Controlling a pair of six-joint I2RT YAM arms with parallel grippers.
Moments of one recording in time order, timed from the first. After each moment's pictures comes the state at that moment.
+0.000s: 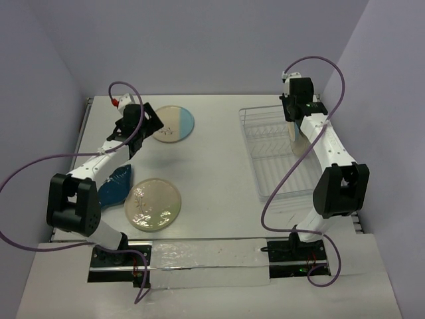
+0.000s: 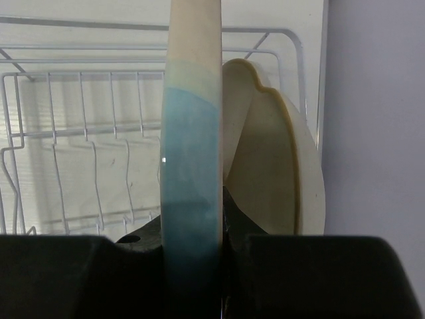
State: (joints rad) left arm -0.27 1.54 1.08 -0.09 -0.31 -0.64; right arm 0.07 1.63 1.48 -0.53 0.25 -0.20
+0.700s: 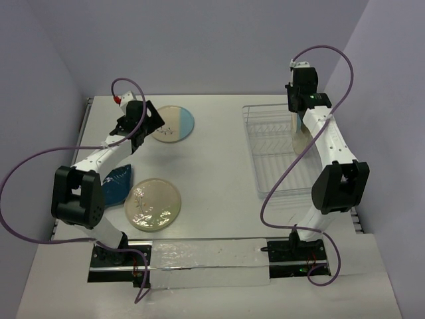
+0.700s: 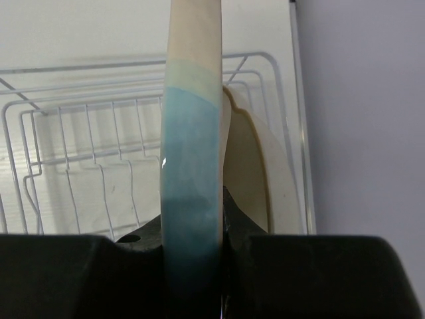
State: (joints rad) left arm -0.27 1.62 1.15 -0.12 -0.33 -0.64; right arm 0.05 1.68 1.63 -0.59 0.31 -0.12
